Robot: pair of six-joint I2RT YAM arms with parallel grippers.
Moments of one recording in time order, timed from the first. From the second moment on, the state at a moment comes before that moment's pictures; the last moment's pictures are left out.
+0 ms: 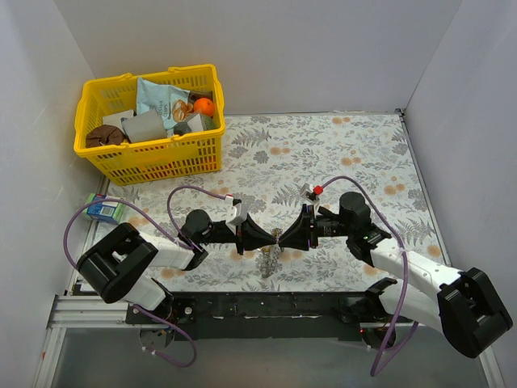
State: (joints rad) left arm -0.73 1.46 0.31 1.31 0.87 -0.29; right arm 0.59 1.04 0.40 0.41 -0.96 0.38
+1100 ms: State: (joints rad) left arm -0.73 1.35 0.44 0.89 0.90 -0.08; right arm 0.60 1.12 0.46 0.26 -0.99 0.28
